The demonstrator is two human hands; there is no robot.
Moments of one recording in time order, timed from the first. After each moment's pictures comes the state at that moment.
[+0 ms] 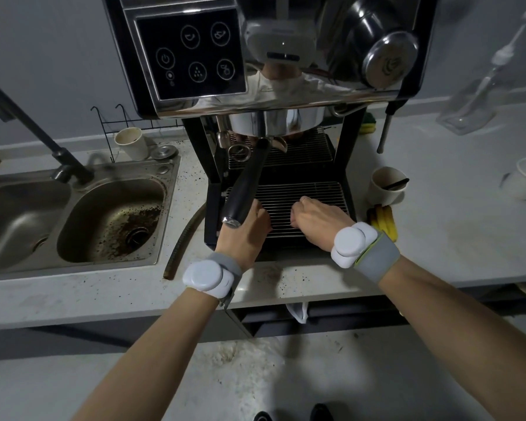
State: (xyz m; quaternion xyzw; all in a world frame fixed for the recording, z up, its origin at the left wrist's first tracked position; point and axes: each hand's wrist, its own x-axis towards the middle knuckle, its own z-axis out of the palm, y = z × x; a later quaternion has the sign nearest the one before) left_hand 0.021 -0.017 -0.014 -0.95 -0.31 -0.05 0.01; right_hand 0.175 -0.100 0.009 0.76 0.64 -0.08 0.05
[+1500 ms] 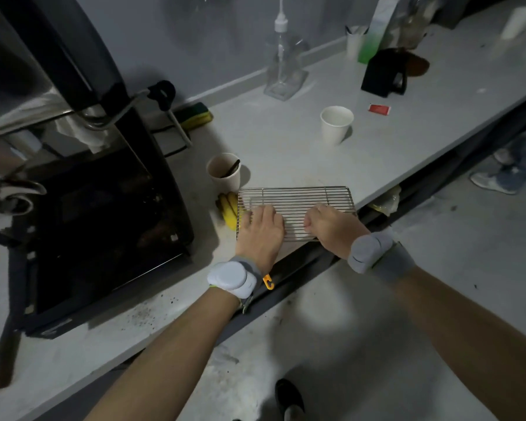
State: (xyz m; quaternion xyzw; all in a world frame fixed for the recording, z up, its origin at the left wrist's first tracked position) left_hand 0.247 -0.211 -0.062 -0.99 -0.08 0.01 0.06; right_hand 0.345 -0.360 -0.065 0.90 0.44 -0.07 0.00
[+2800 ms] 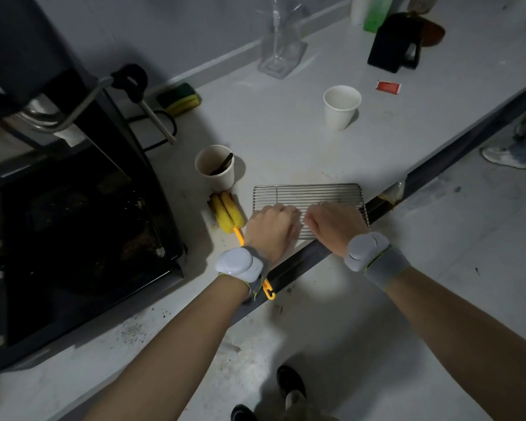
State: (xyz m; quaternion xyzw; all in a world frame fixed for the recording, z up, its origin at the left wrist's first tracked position) left_hand 0.291 -0.195 -0.087 -0.99 -0.07 0.01 -0.12; right_hand 0.368 -0.335 -0.085 0.92 0.37 -0.06 -0.06
